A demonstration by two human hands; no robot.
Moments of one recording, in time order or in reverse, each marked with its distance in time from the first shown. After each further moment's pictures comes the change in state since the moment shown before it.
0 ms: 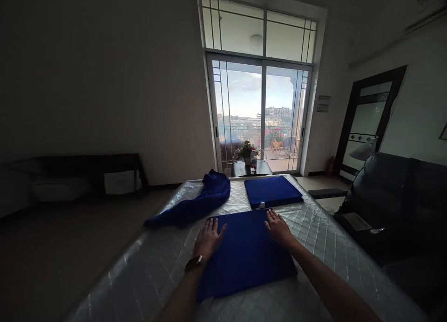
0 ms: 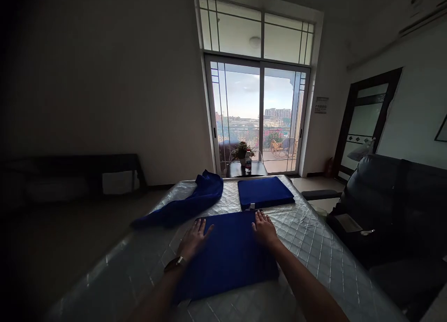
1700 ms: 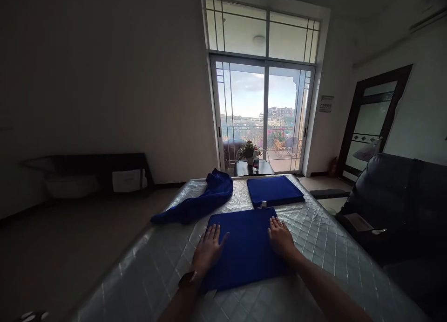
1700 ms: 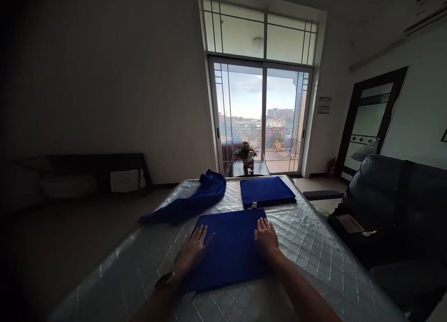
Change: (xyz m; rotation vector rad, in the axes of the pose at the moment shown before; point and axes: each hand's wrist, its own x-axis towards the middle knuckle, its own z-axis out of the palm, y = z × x) left_hand -0.051 -0.008 -0.004 0.065 -0.013 0.190; right_hand -0.043 -0.019 0.000 -0.039 0.000 0.025
